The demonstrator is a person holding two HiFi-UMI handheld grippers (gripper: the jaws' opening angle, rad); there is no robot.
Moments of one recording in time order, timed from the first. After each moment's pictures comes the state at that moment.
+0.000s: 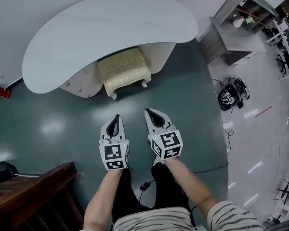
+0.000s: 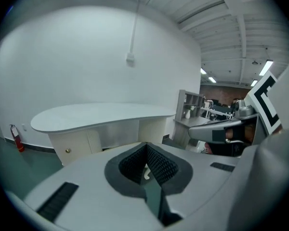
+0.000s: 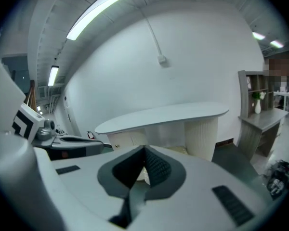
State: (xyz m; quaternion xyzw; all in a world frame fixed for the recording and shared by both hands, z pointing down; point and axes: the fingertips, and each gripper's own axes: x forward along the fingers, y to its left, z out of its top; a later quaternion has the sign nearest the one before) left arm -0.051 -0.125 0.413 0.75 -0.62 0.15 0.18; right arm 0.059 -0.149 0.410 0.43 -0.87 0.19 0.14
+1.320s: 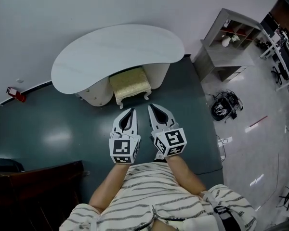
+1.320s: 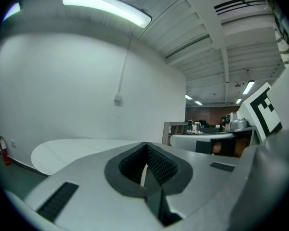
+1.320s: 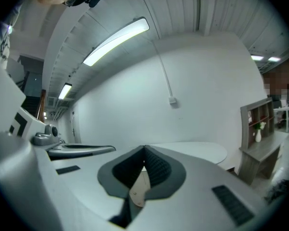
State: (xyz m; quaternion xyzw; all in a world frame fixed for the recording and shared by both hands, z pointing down) left arm -0.005 -0.041 0.116 0.80 -0.59 0.03 0.10; right arm 0.061 -0.057 0.114 0.44 -0.89 0.10 0.04
